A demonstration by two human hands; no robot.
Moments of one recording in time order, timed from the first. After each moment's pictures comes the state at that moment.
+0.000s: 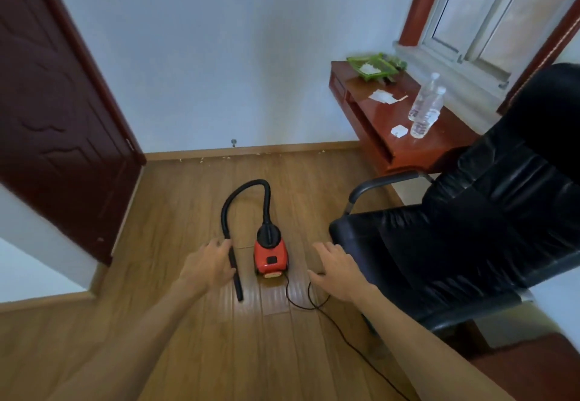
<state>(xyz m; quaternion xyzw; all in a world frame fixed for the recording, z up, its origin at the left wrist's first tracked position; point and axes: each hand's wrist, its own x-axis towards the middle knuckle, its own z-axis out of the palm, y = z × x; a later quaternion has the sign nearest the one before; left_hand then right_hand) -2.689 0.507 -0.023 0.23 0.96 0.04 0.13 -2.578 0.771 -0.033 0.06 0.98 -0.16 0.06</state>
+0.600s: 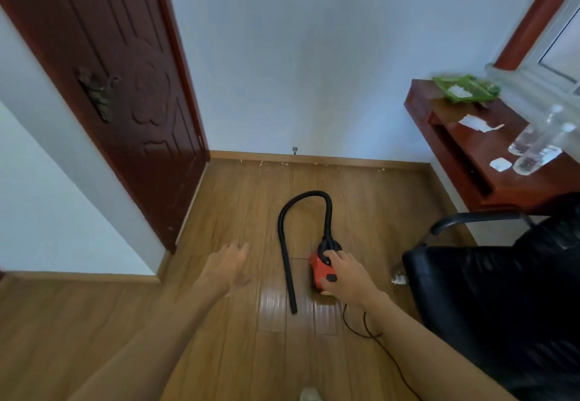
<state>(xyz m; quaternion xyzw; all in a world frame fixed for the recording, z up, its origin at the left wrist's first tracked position) -2.785 0.312 -0.031 0.17 0.98 0.03 0.14 -2.717 0.584 -0.051 -0.01 0.98 -0.19 0.10</state>
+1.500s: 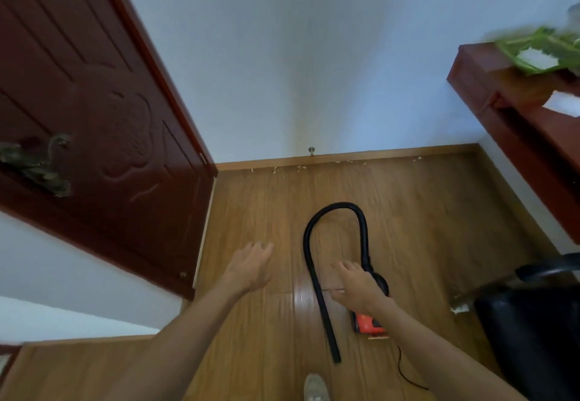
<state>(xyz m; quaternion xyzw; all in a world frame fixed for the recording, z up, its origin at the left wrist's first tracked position) -3.131 0.369 -0.063 0.24 0.95 -0.07 0.20 -3.033 0.606 -0.121 0.01 0.96 -0.22 0.19</state>
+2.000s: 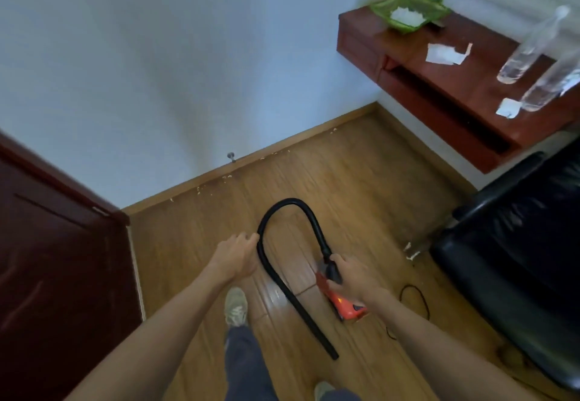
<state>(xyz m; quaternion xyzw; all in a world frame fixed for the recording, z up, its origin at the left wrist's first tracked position) -3.305 0.475 -0.105 0.44 0.86 -0.10 0.22 -3.086 0.661 -0.165 0.25 0.92 -0.27 0.16</state>
